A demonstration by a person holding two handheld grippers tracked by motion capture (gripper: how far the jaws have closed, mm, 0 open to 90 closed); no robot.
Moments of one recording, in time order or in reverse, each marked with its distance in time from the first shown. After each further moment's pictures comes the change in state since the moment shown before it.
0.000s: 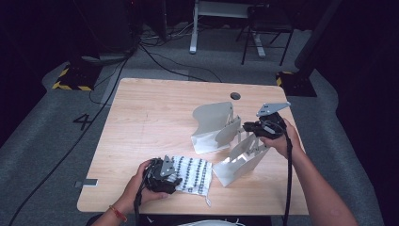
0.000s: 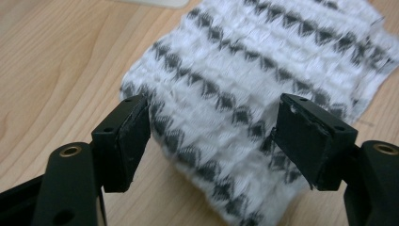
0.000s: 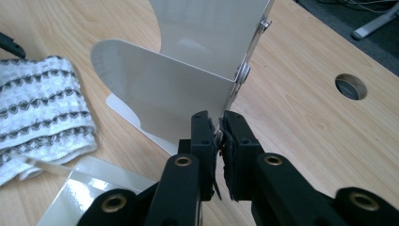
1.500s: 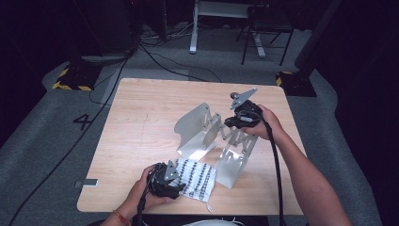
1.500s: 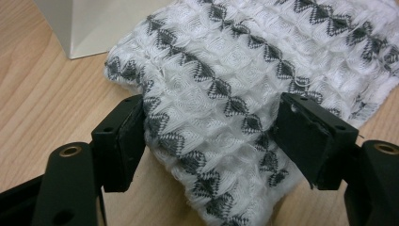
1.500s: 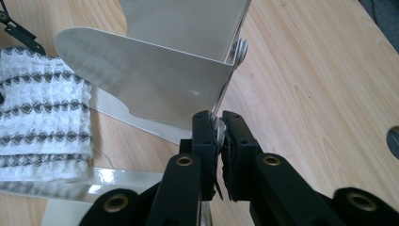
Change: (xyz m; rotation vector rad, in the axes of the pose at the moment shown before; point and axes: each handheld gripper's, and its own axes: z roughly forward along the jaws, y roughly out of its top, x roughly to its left) left arm -0.013 -0.008 0.008 0.027 -0.038 -0.021; right arm 0.005 0.061 0.048 0.156 0.149 -0.205
